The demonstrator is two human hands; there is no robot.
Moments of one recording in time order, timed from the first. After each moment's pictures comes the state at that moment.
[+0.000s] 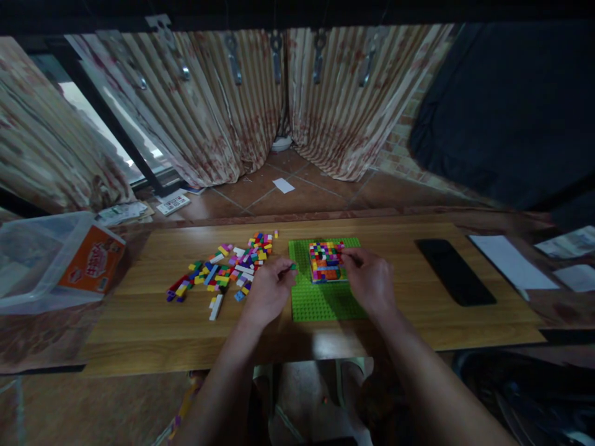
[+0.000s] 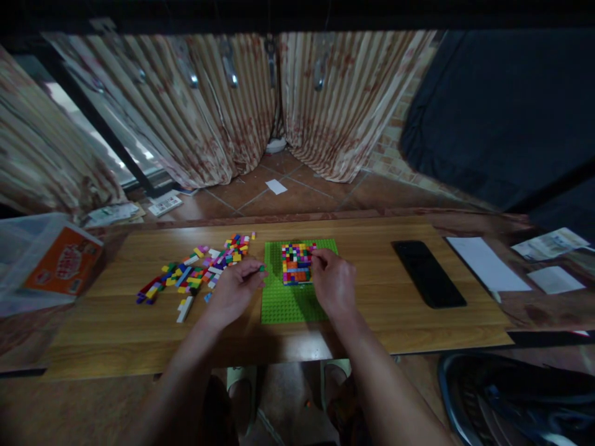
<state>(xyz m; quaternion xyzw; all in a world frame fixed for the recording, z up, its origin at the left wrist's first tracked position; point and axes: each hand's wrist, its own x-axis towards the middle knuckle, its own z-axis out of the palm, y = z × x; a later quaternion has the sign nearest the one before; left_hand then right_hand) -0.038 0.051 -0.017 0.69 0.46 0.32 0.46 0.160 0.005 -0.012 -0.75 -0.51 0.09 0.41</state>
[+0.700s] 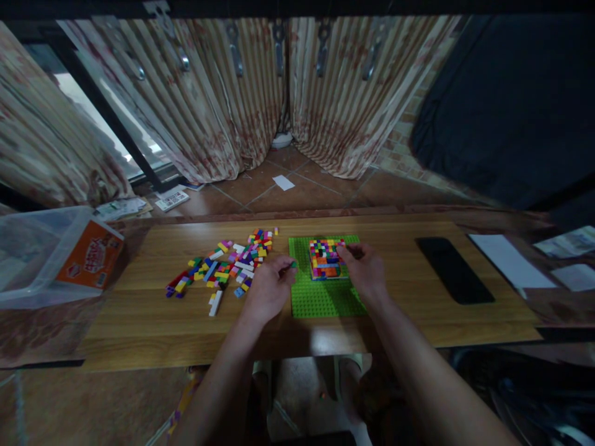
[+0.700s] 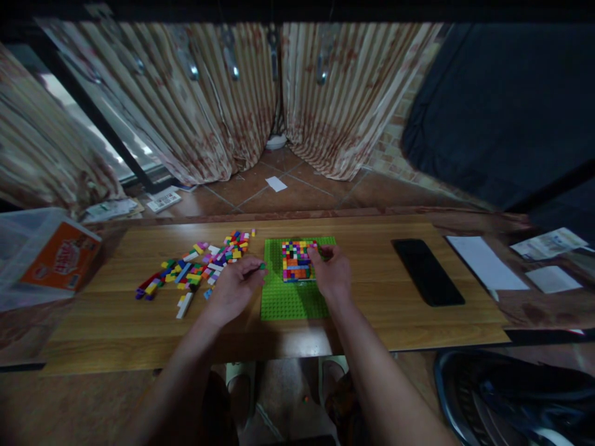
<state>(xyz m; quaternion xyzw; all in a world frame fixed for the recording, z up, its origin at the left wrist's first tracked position) -0.039 0.050 -0.021 0.70 0.46 0.32 0.44 0.173 0.028 -0.049 -0.77 -0.37 0.19 0.48</state>
